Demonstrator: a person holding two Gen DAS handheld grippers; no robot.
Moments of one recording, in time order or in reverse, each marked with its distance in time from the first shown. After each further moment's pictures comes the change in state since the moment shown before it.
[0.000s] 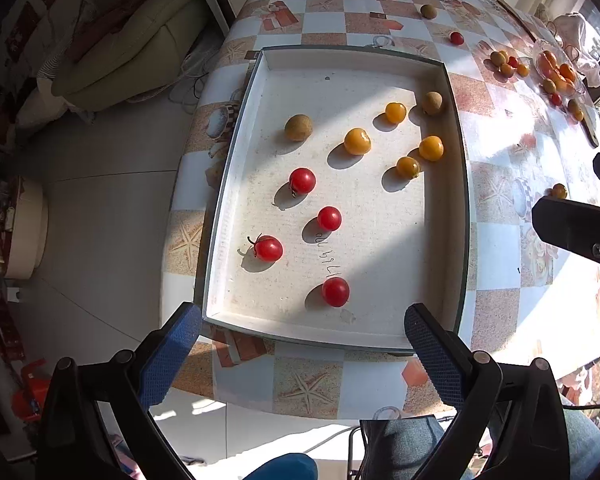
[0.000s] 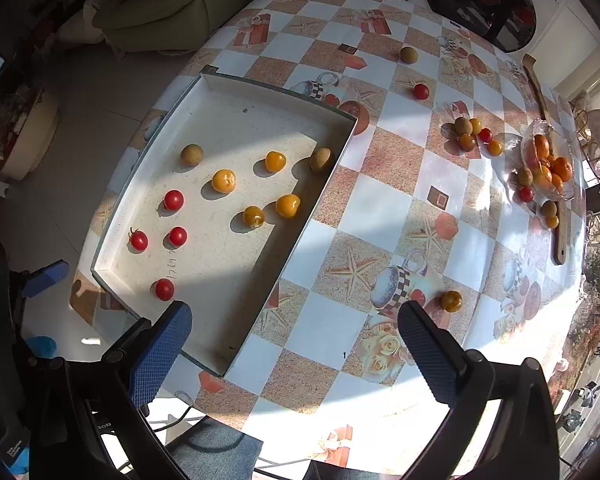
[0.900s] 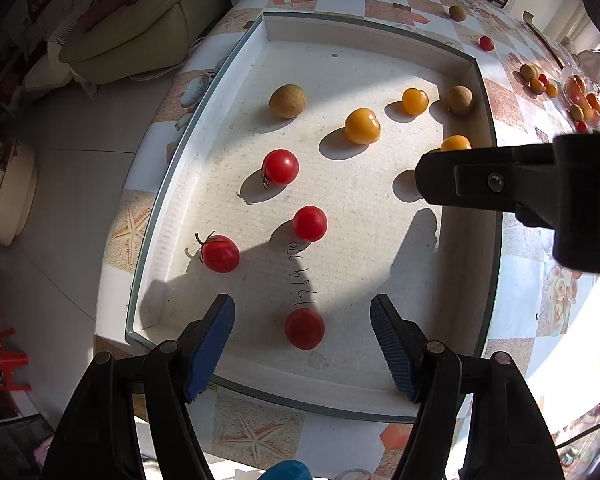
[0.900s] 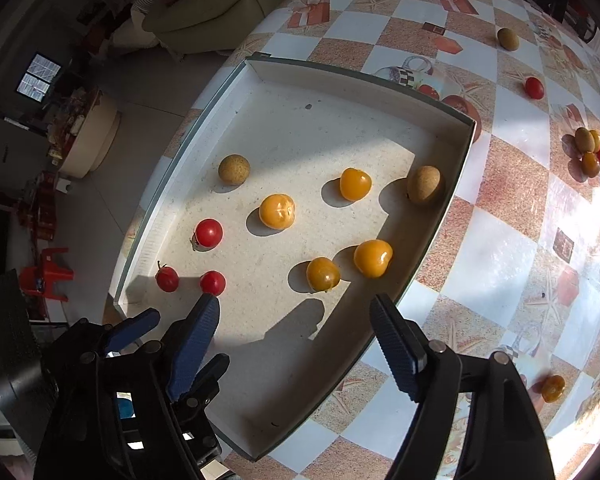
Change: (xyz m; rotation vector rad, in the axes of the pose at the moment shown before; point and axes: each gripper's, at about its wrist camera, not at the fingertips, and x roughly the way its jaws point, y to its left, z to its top) left arm 0.062 -0.011 0.002 -0.135 -0.021 -0.048; right arm 0.085 0.005 0.037 -0.028 -0.014 0.297
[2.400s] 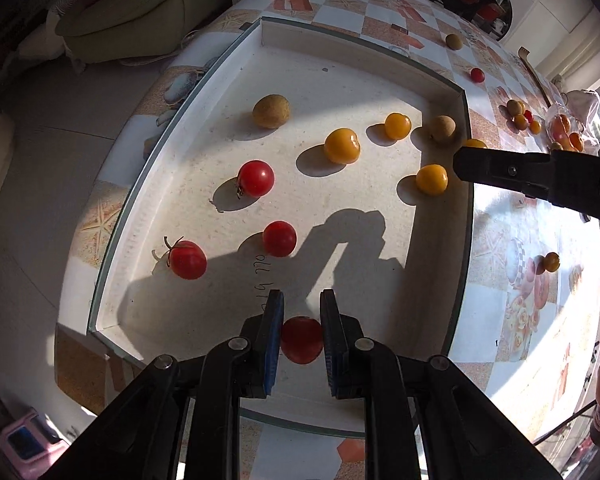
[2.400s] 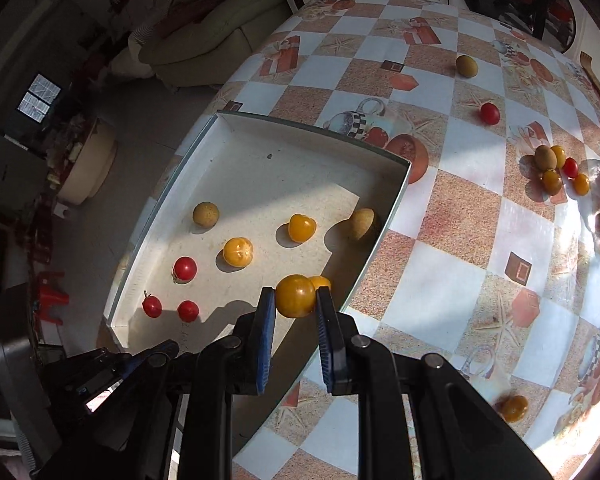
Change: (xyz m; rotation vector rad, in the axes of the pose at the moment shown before) left arm 0.009 0.011 0.003 -0.106 -0.019 -0.144; right arm -0.020 -0.021 0.004 -0.001 -0.109 -0.008
